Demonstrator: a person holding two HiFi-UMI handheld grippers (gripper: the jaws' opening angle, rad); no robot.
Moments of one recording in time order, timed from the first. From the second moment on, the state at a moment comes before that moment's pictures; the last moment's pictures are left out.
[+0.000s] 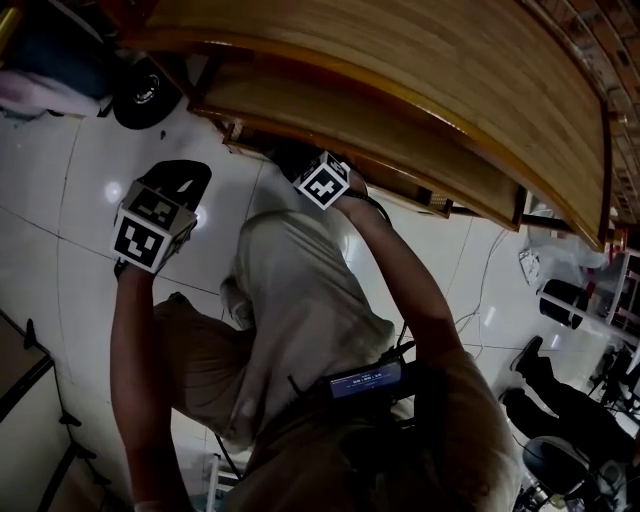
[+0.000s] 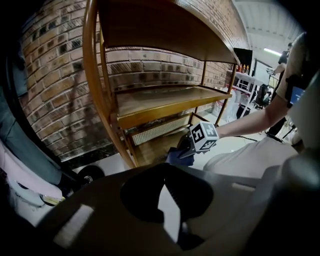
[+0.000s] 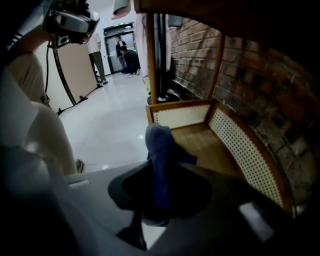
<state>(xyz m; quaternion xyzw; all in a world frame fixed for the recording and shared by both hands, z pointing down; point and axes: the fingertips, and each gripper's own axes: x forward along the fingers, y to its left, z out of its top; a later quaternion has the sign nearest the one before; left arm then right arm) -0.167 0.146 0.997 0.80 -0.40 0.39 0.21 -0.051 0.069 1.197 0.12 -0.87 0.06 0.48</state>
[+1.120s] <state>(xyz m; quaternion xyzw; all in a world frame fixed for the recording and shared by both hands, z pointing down) -0.116 0.131 0.988 0.82 -0.36 0.39 0.20 0.282 0.081 1.206 0.29 -0.76 0.07 0.57</state>
